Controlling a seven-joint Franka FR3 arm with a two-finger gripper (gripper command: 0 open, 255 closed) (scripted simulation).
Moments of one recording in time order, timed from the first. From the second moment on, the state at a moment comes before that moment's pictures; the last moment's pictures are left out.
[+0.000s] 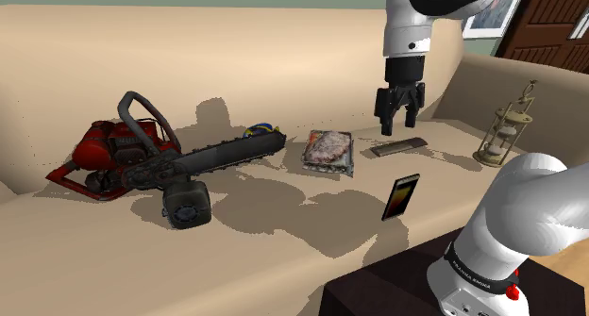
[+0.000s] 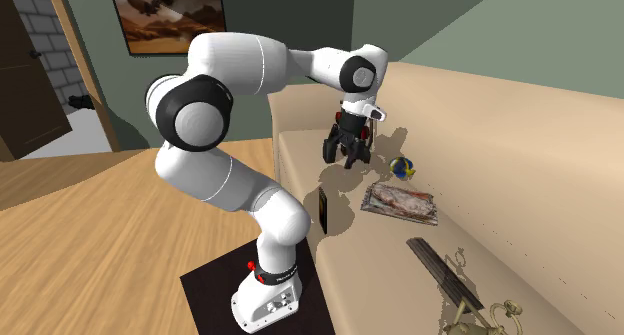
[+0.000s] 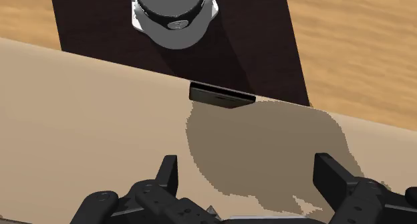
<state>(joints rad) -0.01 -0.75 -0.01 -2.44 0.10 1.45 0.16</state>
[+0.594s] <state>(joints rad) 0.02 -1.19 0.10 -2.85 0.08 1.63 0.21</state>
